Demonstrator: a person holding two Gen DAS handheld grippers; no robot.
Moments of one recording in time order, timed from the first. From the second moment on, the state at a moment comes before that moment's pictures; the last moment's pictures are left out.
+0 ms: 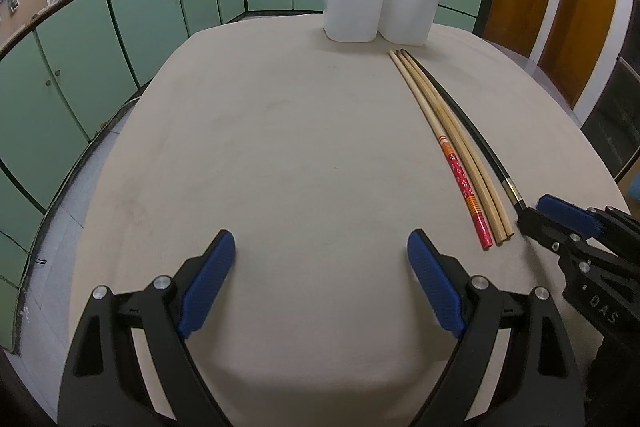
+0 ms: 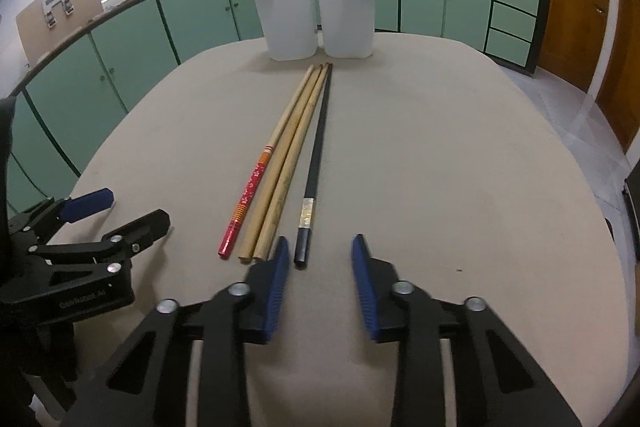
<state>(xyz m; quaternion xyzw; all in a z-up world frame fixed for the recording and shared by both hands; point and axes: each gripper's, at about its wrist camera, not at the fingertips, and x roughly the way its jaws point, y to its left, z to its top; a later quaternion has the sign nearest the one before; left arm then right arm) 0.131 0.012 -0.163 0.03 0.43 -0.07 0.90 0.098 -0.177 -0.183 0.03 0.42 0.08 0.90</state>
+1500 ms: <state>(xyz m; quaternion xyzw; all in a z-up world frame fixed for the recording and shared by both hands) 0.129 -0.043 -0.164 0.04 0.43 -0.11 0.89 0.095 -0.219 -0.186 0.06 0.42 0.04 0.91</state>
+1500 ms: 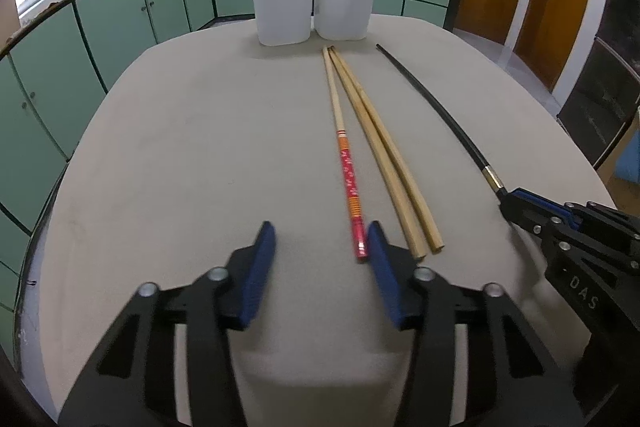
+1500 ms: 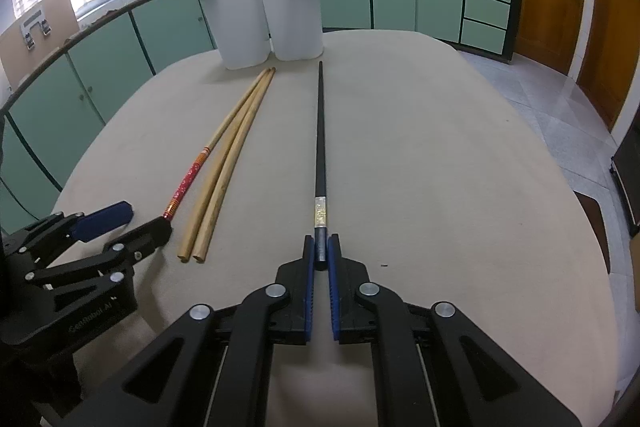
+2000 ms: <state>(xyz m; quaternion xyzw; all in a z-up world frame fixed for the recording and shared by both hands) 0.126 -0.050 -0.163 0.04 0.43 -0.13 0.89 0.095 -0.220 -0.188 0.06 0.42 0.04 0.91</state>
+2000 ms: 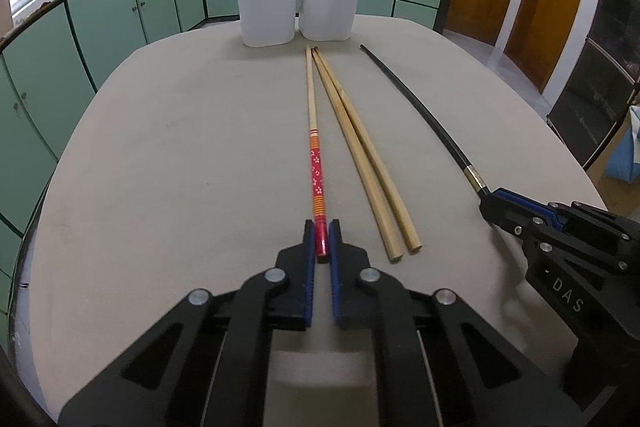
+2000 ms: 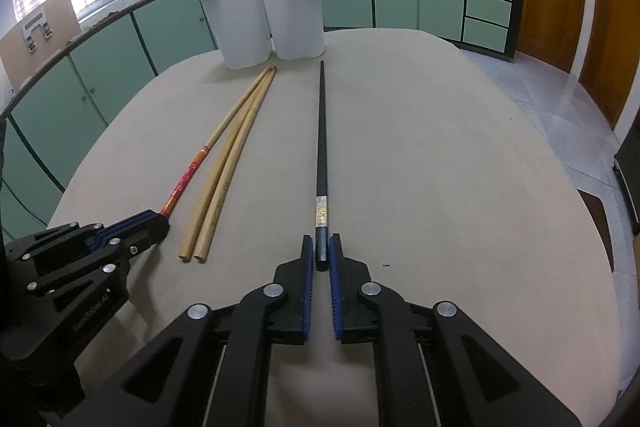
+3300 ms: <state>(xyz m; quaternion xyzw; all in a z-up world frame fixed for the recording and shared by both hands) 0.122 -0.021 -0.012 0.03 0.27 -0.13 0.95 0.101 -0.245 -0.064 0.05 0.29 0.07 0.95</state>
